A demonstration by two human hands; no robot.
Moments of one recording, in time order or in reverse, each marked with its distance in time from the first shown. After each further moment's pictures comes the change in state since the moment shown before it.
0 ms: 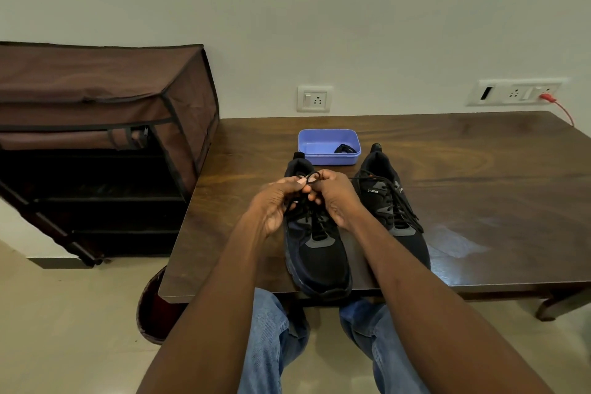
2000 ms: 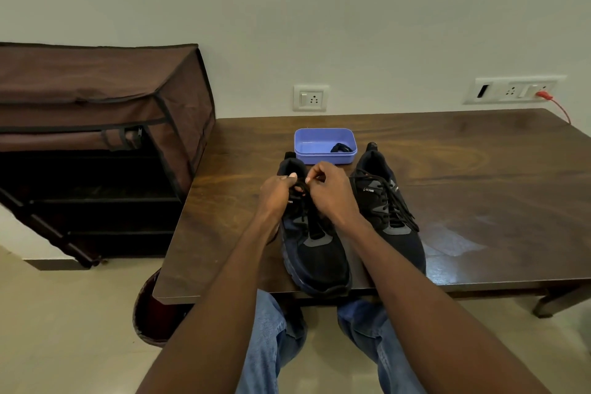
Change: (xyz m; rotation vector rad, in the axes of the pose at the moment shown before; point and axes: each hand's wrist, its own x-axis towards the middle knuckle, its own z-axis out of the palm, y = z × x) left_hand 0.011 -0.009 0.016 0.267 0.269 0.148; right_hand -0.009 -0.004 -0.002 -0.695 0.188 -0.355
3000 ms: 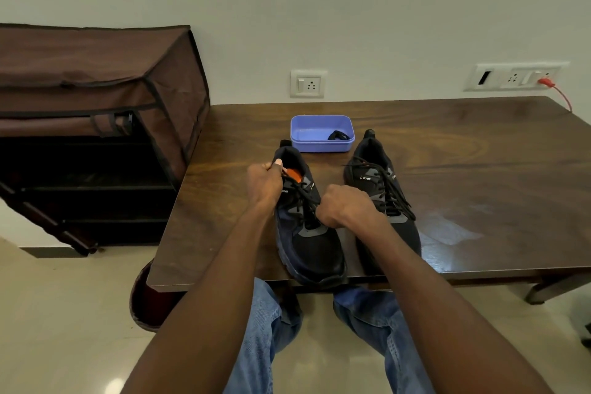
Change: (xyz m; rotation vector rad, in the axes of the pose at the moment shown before) left_hand 0.008 -0.003 -0.001 0.135 0.250 0.068; right_hand -0.035 -0.026 -0.042 -0.713 -0.579 0.256
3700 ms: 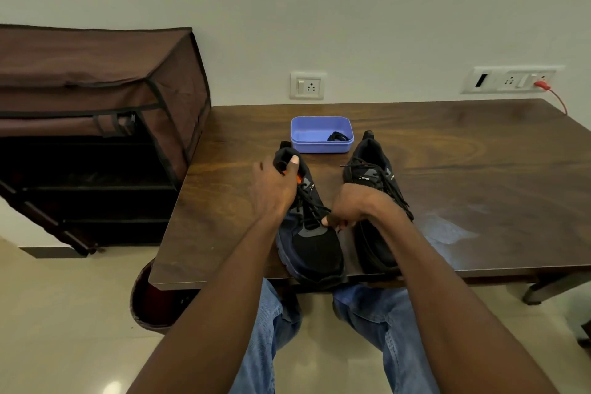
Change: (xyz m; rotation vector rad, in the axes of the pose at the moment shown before) left_hand -0.019 0.000 0.004 0.404 0.043 0.213; right_hand 0.018 0.025 -0.009 0.112 -0.238 -0.011
